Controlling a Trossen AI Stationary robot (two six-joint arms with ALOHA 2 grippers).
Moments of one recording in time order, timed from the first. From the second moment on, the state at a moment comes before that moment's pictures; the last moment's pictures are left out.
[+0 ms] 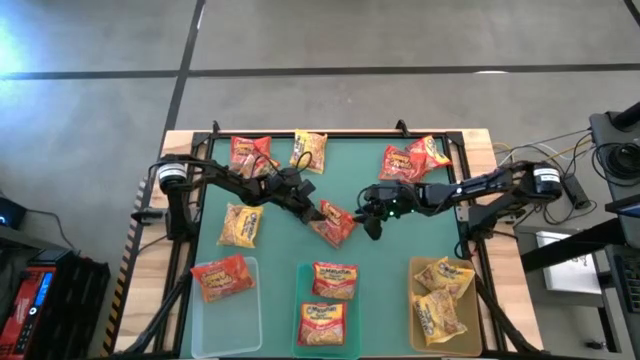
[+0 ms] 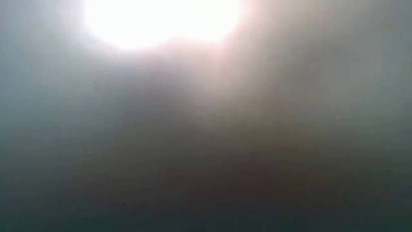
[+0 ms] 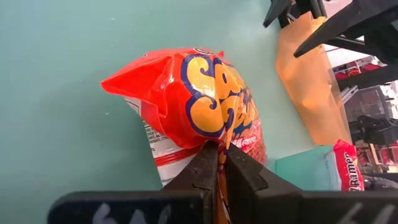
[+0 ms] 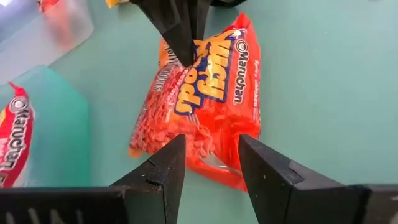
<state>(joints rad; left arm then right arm) 0.28 1.88 0.72 0.61 0.52 -0.73 -0.14 1.42 0.56 0.24 -0.13 0.38</state>
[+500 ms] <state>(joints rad) 0.29 1.74 0.70 0.61 0.55 -0.71 -0.14 1.38 0.55 0.18 -0.13 0.38</state>
